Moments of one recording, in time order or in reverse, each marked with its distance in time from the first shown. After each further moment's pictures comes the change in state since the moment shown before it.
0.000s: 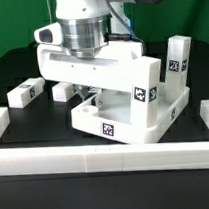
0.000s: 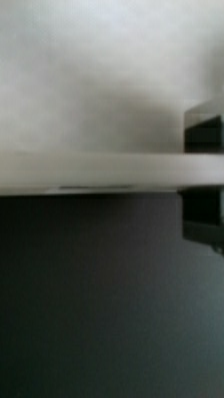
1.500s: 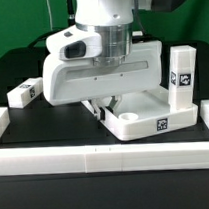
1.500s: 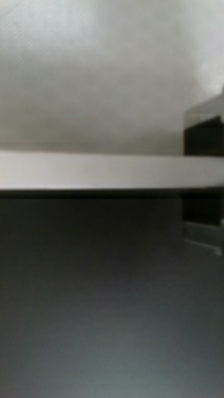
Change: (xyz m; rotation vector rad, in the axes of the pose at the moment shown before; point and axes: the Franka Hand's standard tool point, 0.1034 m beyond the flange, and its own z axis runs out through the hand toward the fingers) arm 0.031 -0.045 0.004 -0.072 0.015 -0.883
